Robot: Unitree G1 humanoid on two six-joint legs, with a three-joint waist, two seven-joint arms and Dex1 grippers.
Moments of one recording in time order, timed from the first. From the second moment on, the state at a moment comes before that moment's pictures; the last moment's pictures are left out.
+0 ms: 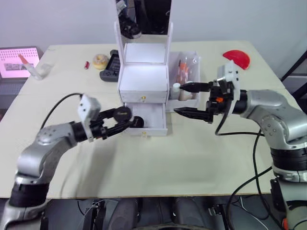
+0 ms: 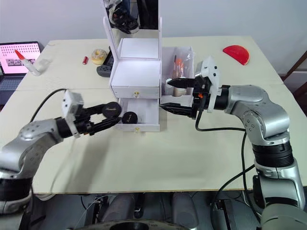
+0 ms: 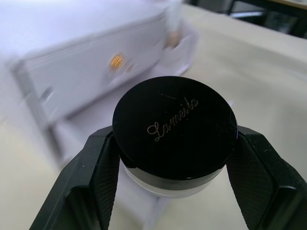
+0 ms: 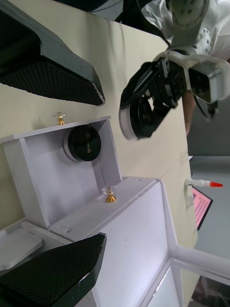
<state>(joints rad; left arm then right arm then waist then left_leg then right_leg) -0.31 0.66 0.07 -0.31 -0.60 0.59 -0.86 -0.62 -0.73 -0.01 -0.22 0.65 0.65 1.02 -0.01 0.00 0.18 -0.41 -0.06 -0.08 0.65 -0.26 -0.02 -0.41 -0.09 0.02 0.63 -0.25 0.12</state>
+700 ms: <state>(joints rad) -0.57 0.54 -0.18 0.01 -0.39 0.48 -1.01 -0.50 -0.73 -0.11 -0.39 0.69 0.74 0.87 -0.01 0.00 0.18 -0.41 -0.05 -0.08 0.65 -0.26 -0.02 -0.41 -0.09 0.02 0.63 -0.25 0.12</state>
